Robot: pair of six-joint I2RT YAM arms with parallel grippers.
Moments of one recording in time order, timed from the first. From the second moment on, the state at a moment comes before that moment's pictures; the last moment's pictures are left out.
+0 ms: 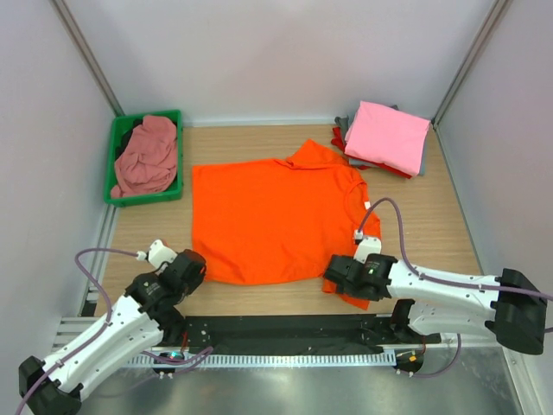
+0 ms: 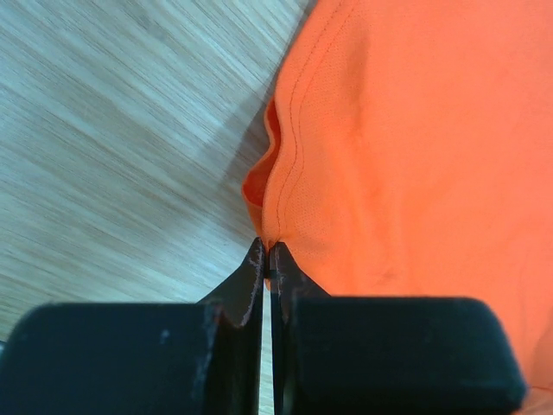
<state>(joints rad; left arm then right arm) -0.70 0.54 0.37 -0.88 -0.51 -1.39 1.05 1.06 0.58 -0.94 0.46 1.23</state>
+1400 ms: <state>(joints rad) -0.70 0.46 0.48 -0.94 -0.55 -1.23 1.27 1.06 0.54 -1.00 0.44 1.60</state>
